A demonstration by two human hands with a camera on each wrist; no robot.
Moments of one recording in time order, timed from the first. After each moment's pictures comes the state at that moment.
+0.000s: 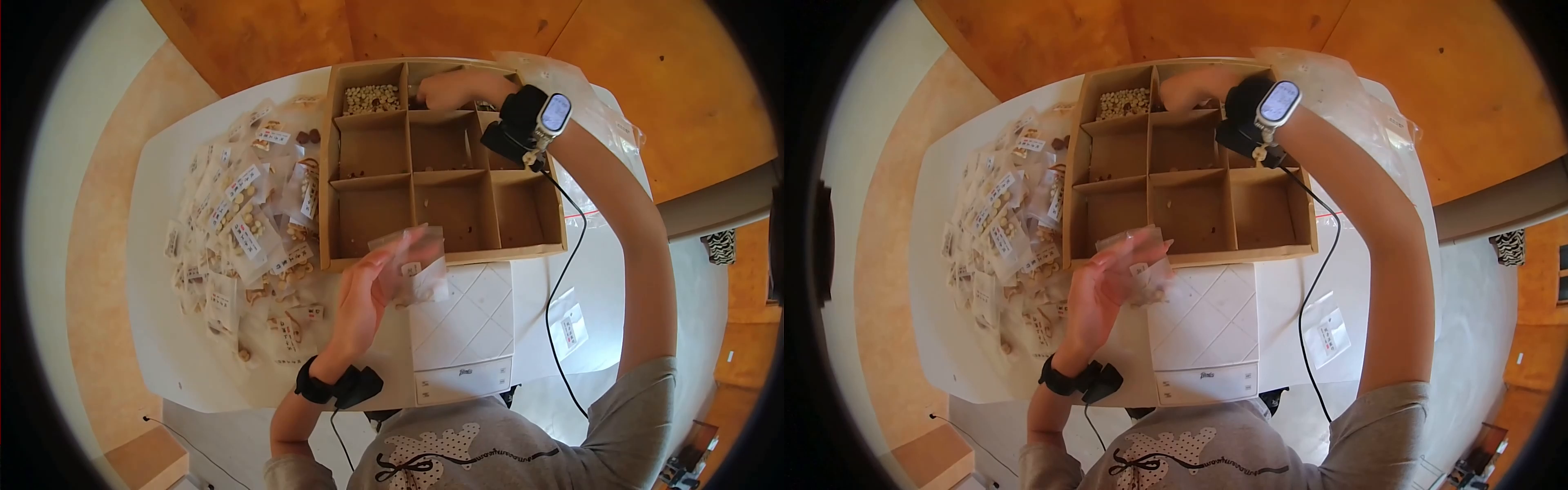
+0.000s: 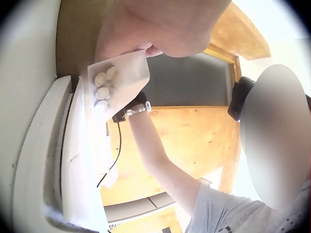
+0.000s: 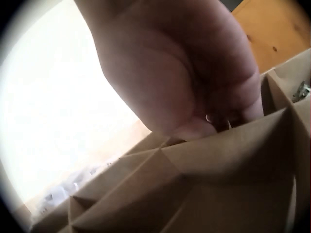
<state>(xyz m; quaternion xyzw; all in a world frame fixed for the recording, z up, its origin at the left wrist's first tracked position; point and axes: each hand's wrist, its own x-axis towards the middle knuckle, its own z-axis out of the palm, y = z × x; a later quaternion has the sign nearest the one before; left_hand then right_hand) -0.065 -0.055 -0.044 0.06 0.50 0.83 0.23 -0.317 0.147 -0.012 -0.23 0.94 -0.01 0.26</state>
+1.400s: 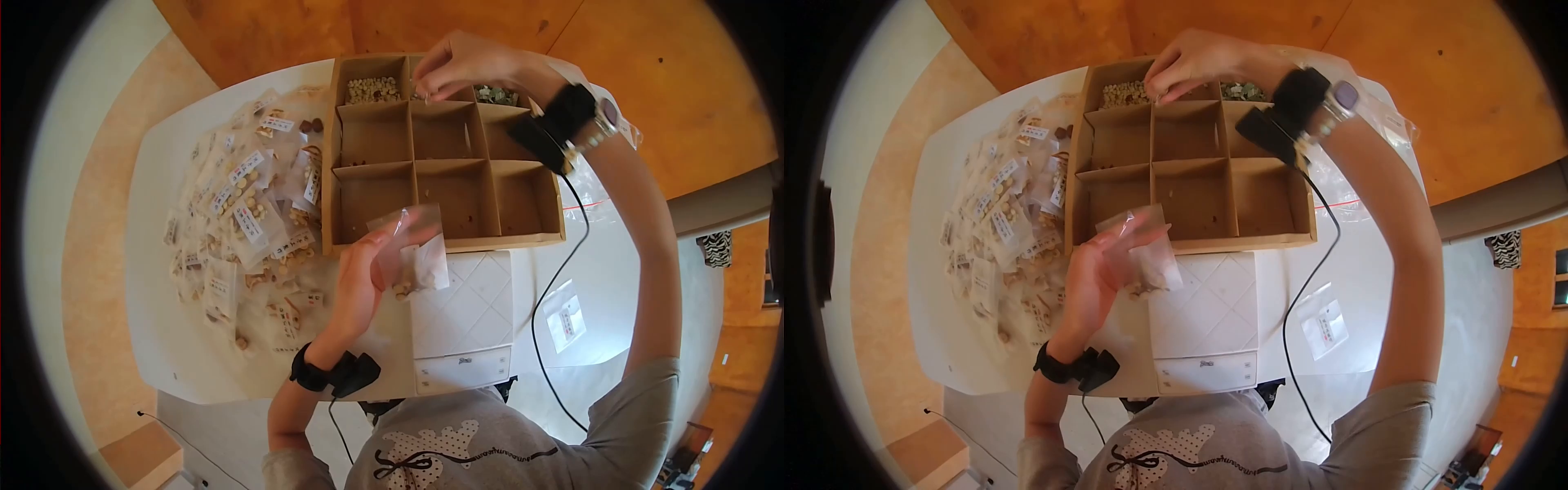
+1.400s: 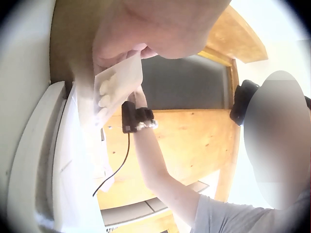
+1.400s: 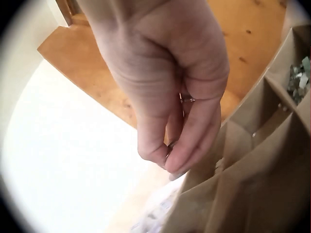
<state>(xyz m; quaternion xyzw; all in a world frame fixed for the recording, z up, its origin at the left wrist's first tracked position) -0.069 -0.055 -0.045 0.02 0.52 0.82 0.22 -0.270 0.156 0.047 -0.20 0.81 -0.48 0.27</state>
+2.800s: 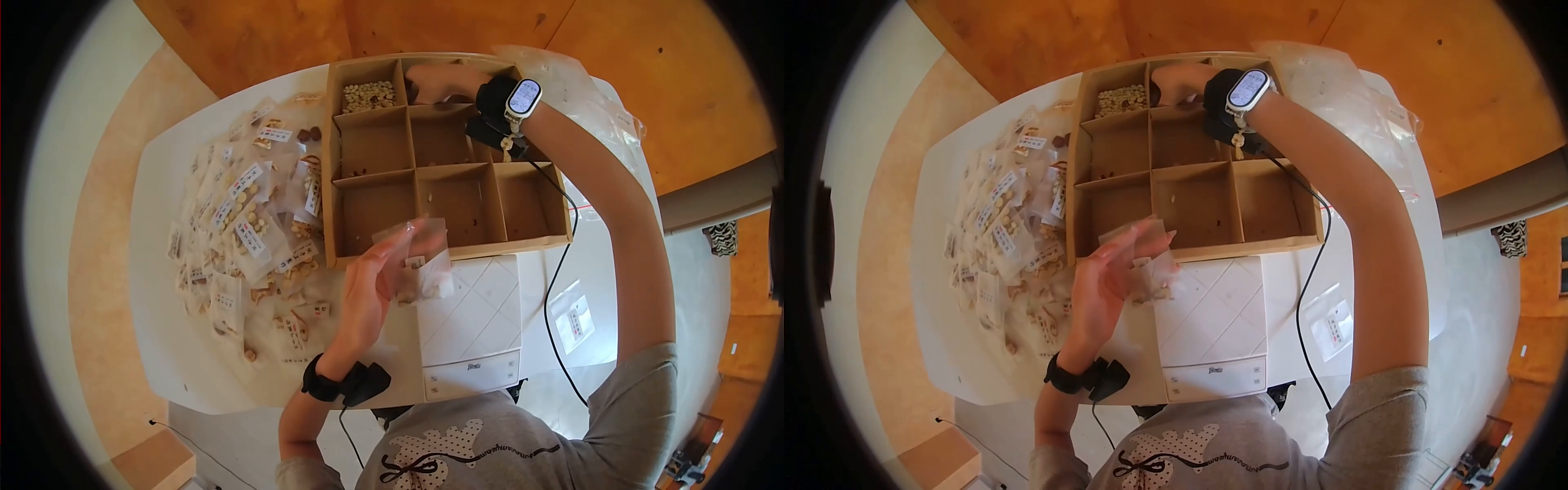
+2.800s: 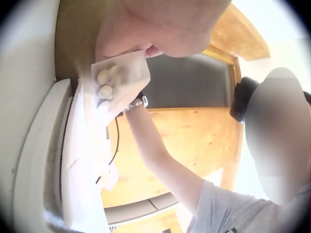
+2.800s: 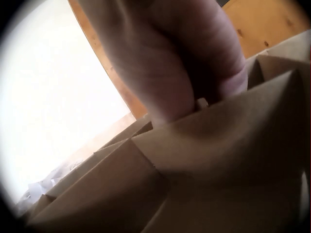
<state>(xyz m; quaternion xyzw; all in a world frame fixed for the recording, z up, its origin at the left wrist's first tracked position) -0.070 -0.056 -0.046 0.10 0.52 0.82 0.21 -0.335 0.137 -0.029 -0.18 0.95 -0.05 0.25</state>
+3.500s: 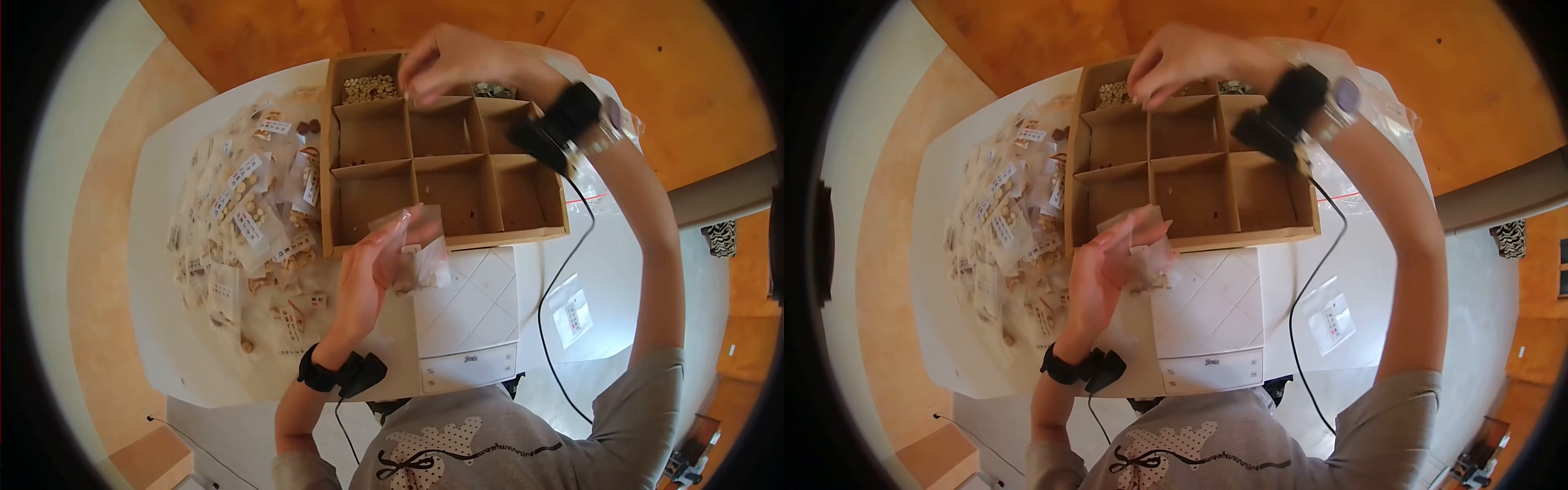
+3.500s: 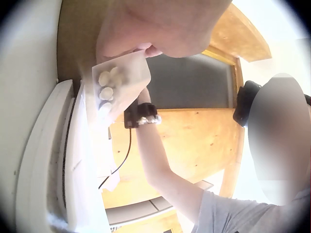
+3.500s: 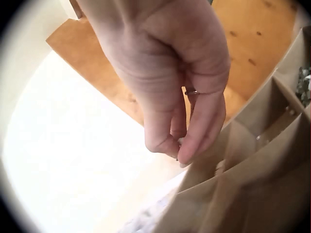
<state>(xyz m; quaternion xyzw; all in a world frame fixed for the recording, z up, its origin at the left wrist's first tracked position) -0.071 -0.054 -0.044 0.06 0.52 0.82 0.23 -0.259 0.148 0.053 -0.25 0.81 -0.46 0.25</state>
